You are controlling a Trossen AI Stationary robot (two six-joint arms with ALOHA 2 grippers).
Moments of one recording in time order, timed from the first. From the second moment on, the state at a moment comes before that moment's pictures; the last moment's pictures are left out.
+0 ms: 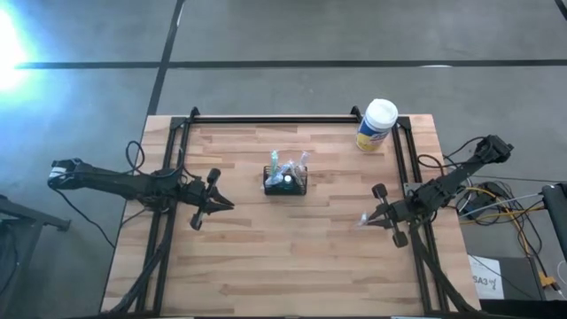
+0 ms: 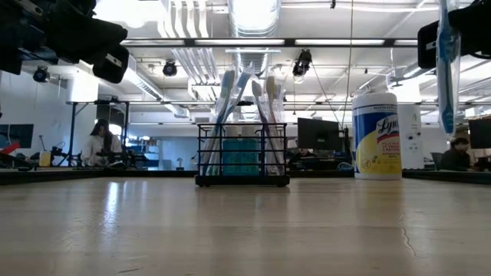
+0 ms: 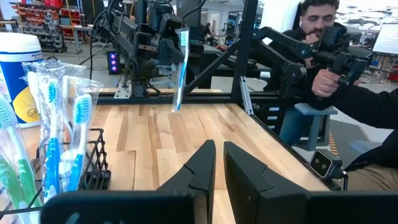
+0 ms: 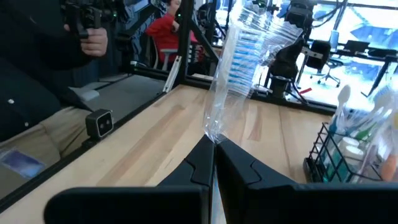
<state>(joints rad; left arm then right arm) -0.10 0.51 0.16 0.37 0.16 -0.09 0.60 0.41 0.12 0.22 0.28 -0.05</state>
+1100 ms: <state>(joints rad) -0.10 0.51 0.16 0.37 0.16 -0.08 0.55 0.71 0.29 0.50 0.61 -0.12</state>
